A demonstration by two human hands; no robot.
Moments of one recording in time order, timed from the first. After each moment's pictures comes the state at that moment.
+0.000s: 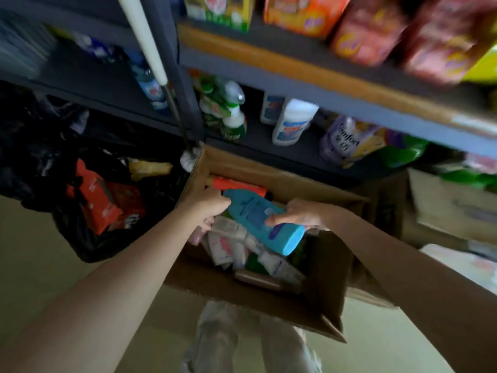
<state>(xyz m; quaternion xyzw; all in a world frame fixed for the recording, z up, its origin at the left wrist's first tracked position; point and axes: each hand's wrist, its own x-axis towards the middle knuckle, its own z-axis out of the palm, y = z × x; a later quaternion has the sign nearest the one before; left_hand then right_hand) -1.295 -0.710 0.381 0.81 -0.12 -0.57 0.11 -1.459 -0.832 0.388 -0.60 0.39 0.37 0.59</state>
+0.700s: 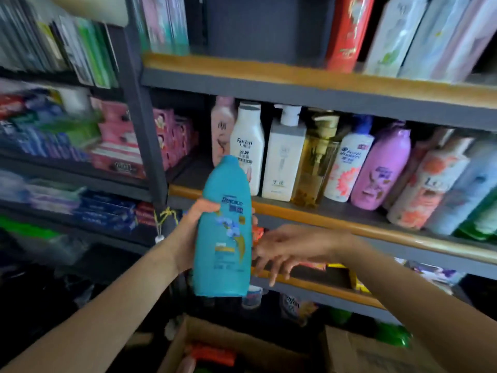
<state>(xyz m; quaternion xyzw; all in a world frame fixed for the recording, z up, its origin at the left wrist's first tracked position) -1.326 -0.755 0.784 0.43 -0.25 -0.60 0.63 -1.478 -0.894 0.783 -0.78 0.18 0.15 0.58</state>
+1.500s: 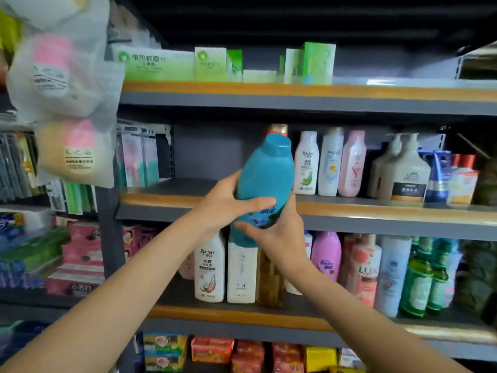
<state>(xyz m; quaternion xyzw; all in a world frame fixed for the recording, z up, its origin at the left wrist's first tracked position) -1.366 -0.828 0.986 0.49 -0.60 -0.26 0.58 -1.476 -0.887 0.934 -0.74 0.22 -0.57 0.31</state>
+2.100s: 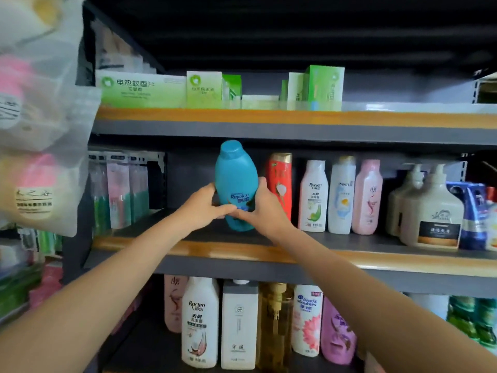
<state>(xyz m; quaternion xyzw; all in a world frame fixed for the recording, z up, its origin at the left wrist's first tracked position) -1.276 -0.934 1.021 0.63 -0.61 -0.09 0.47 -1.409 -1.016 1.009 -0.85 0.20 -0.44 0.20</state>
